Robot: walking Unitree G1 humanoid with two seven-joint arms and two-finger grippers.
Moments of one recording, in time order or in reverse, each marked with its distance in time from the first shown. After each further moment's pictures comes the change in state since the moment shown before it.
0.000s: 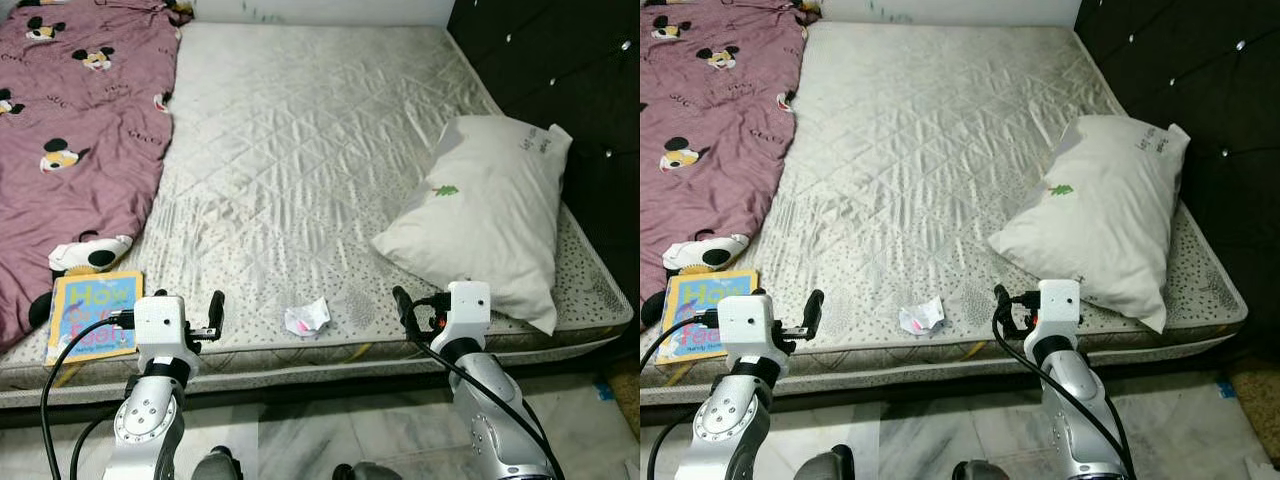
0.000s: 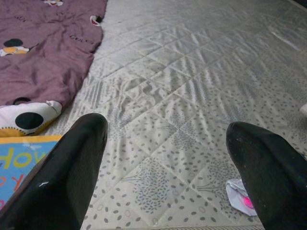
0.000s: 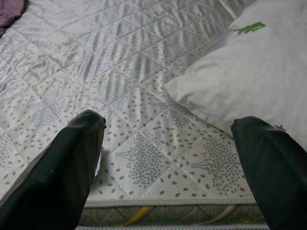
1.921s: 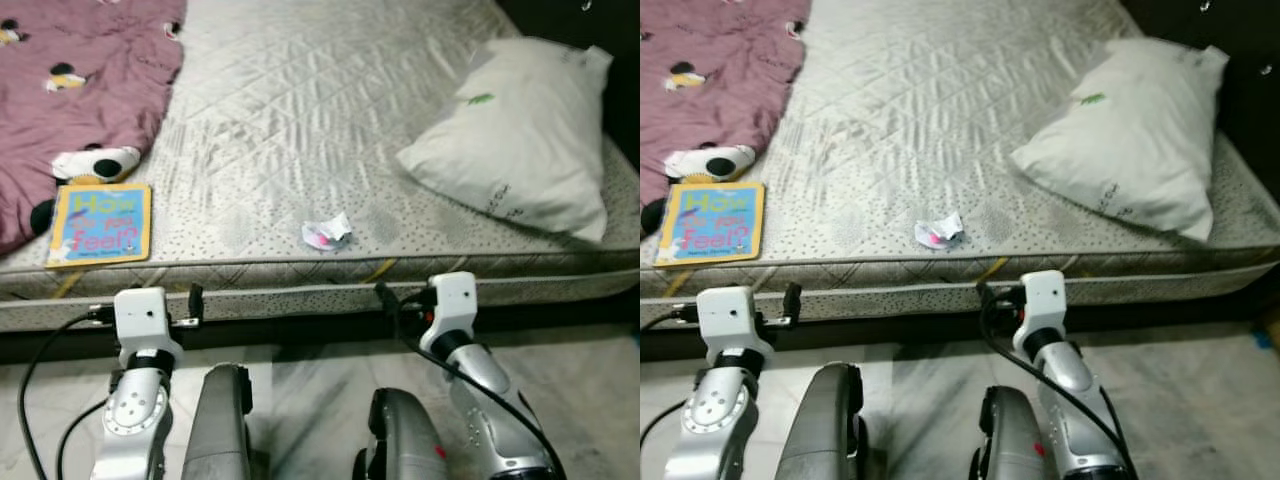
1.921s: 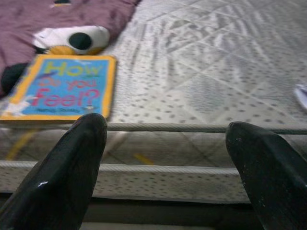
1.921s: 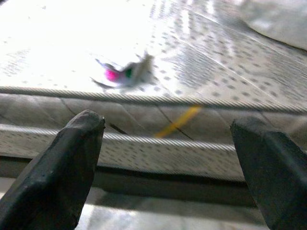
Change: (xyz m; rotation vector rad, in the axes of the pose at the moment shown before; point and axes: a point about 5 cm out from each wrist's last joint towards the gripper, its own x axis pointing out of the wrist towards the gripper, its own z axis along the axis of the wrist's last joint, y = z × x) left arm 0.006 0.010 0.007 0.025 -0.020 0.094; right arm 0.004 0.010 0.007 -0.037 -0.012 0.124
